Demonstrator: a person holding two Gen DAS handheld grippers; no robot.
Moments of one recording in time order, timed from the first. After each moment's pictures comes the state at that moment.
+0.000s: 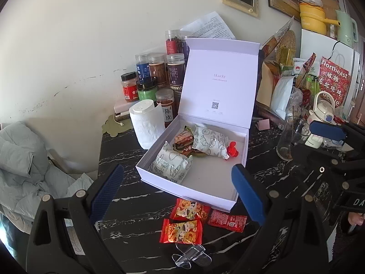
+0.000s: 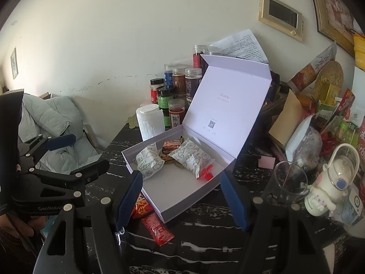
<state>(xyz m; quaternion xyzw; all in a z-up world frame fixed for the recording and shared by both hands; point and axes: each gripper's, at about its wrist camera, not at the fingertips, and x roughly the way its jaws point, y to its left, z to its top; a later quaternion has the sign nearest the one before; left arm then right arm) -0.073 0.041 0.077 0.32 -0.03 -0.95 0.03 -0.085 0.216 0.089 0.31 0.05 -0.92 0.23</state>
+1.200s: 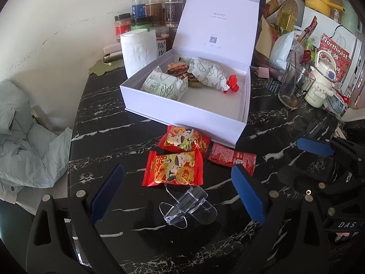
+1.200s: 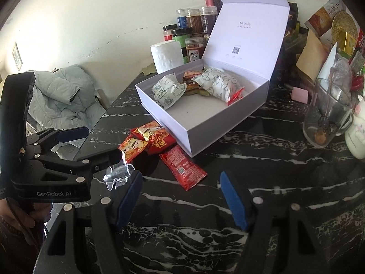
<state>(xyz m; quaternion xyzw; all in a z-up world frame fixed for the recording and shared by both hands) -0.041 0.027 -0.034 0.42 0.01 -0.91 0.01 -0.050 0.197 -0.033 0.41 0.03 -0.87 0.27</state>
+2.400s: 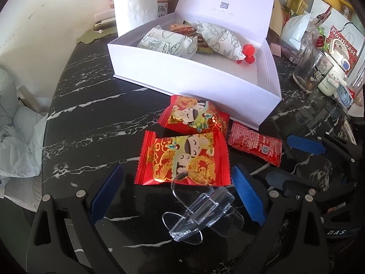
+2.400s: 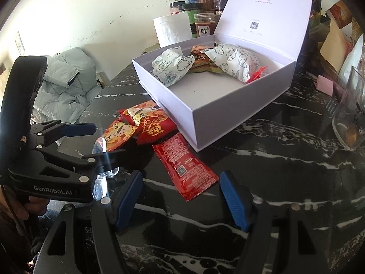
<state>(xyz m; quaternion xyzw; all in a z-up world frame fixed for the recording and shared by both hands) -0.079 0.012 -0.090 0.49 0.03 -0.87 -0.01 -0.089 0.170 -0.084 0.43 0.05 -0.85 0.29</state>
